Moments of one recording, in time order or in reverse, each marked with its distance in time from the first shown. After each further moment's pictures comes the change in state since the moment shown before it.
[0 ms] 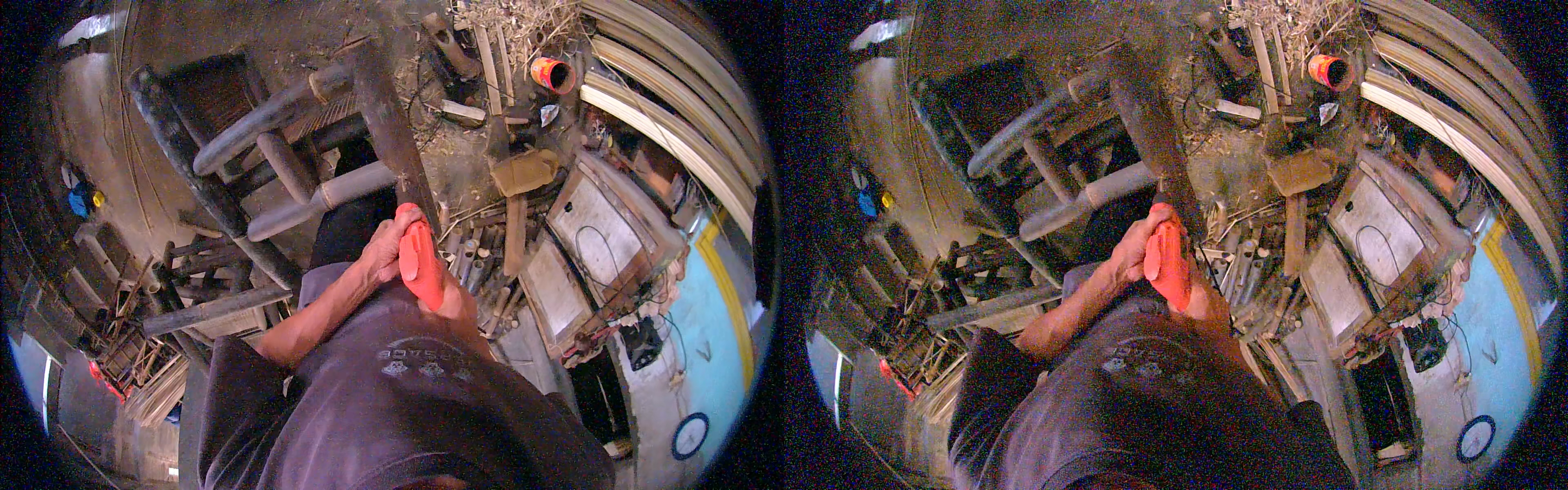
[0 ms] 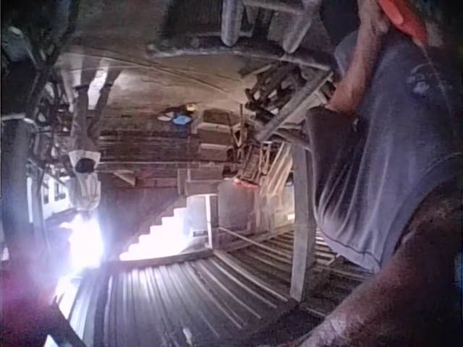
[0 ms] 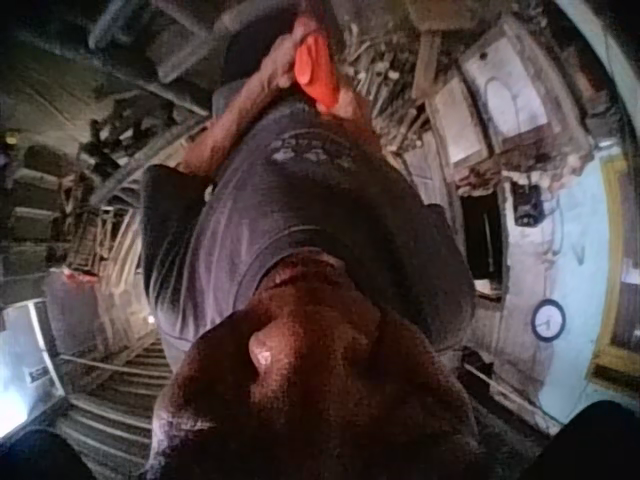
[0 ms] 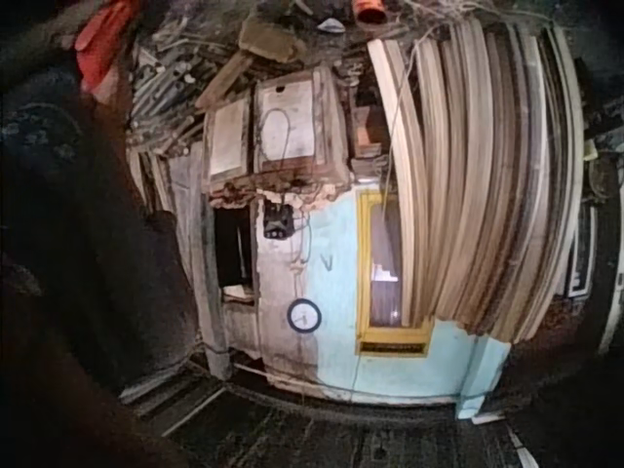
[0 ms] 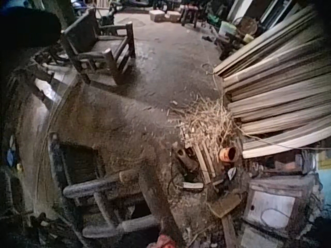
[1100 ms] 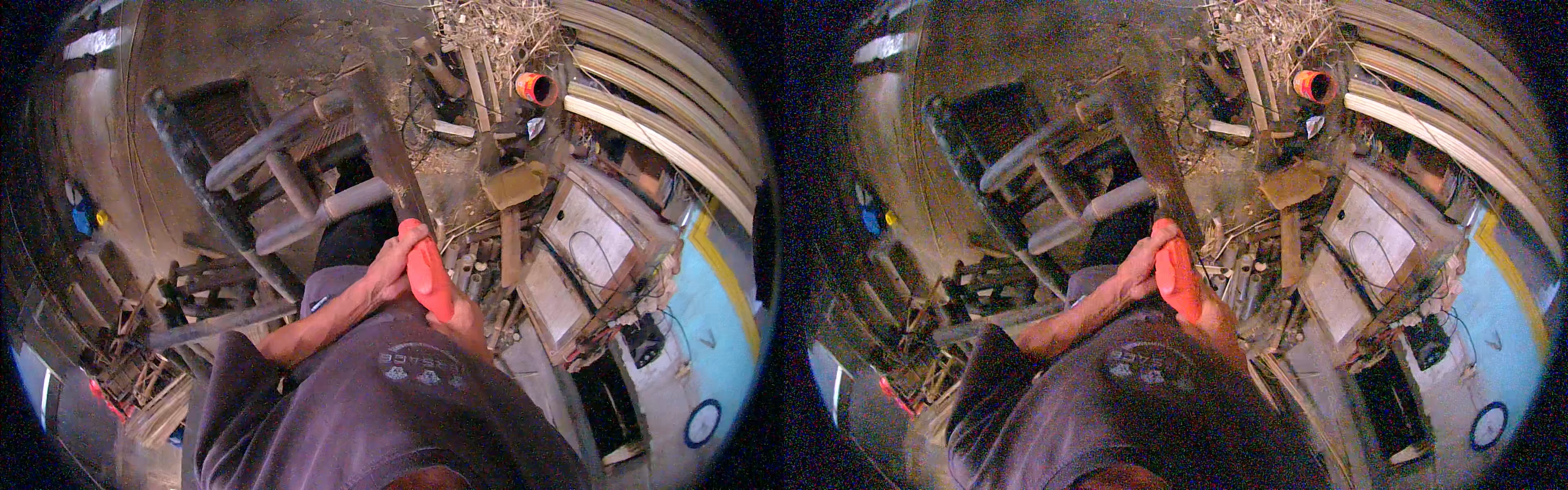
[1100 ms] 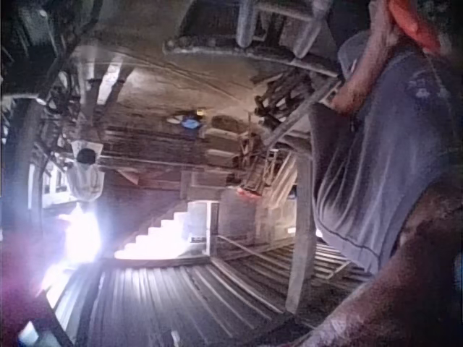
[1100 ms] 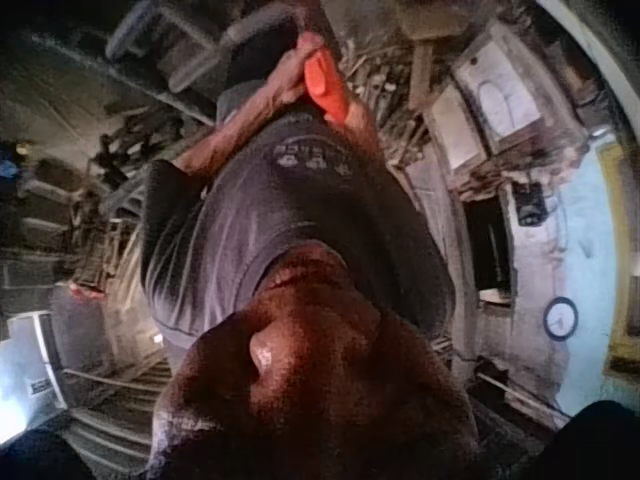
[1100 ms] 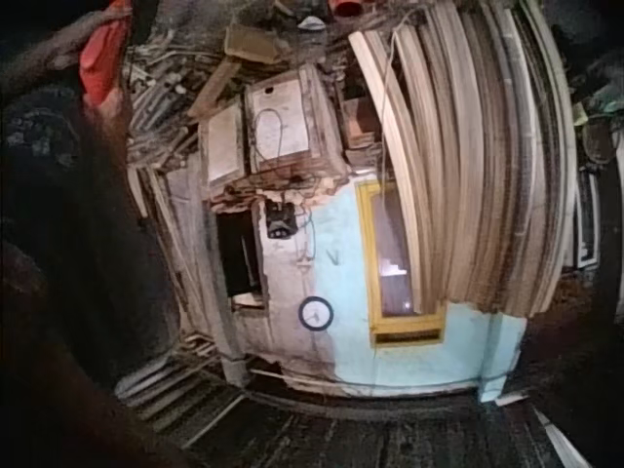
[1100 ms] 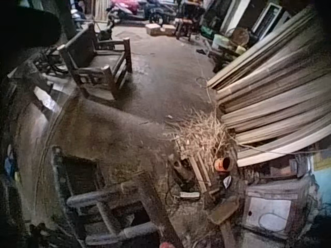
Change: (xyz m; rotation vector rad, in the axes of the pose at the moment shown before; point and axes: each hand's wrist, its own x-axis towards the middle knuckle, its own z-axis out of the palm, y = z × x) left_hand -0.044 0.002 0.033 -0.051 -0.056 0.005; right_hand -0.039 0.001 -0.022 0.130 0.060 -0.140
